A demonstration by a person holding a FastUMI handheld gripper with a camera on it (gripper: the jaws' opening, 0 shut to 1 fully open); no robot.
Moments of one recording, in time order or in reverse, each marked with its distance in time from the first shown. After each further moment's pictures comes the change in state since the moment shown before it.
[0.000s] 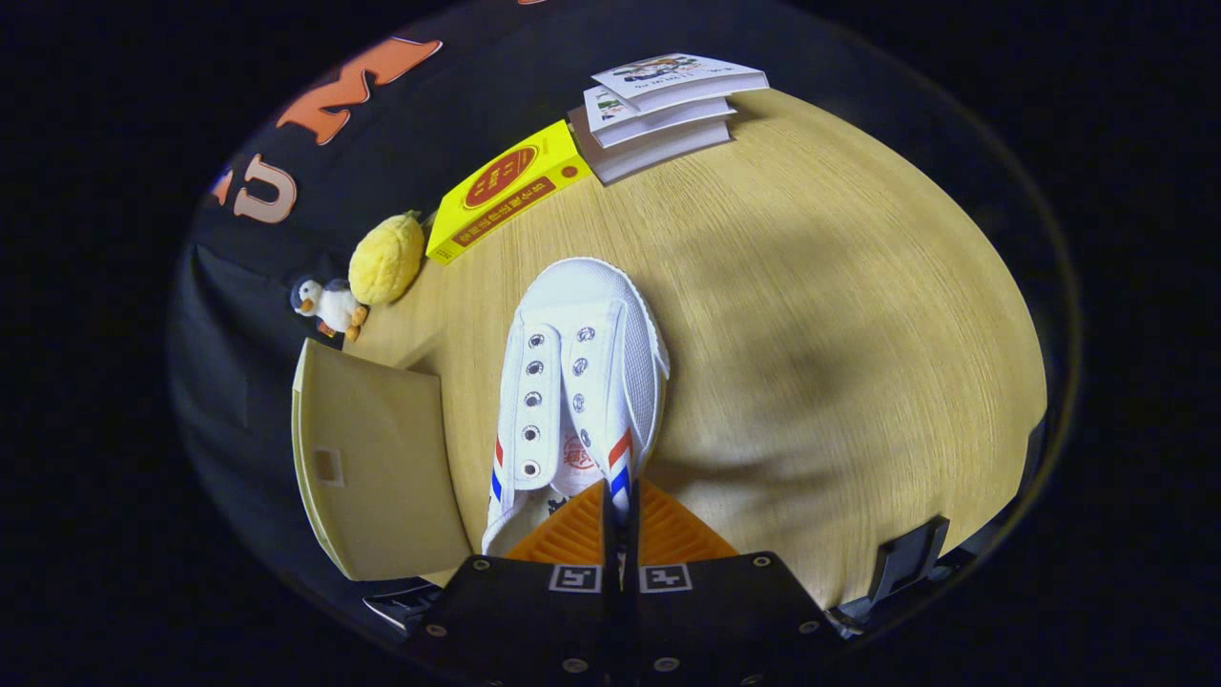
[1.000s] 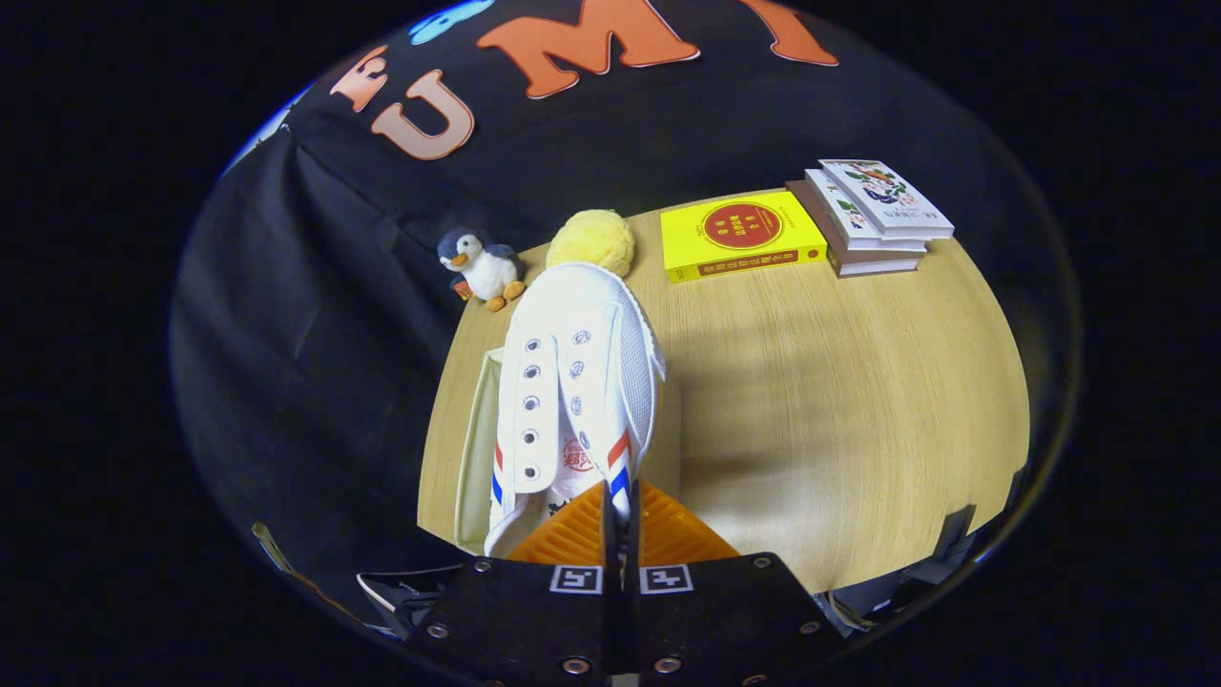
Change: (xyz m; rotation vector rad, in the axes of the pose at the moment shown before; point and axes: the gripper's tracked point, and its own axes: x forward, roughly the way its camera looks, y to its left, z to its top) arm -0.079 0.256 -0.028 -0.288 -0.083 0.057
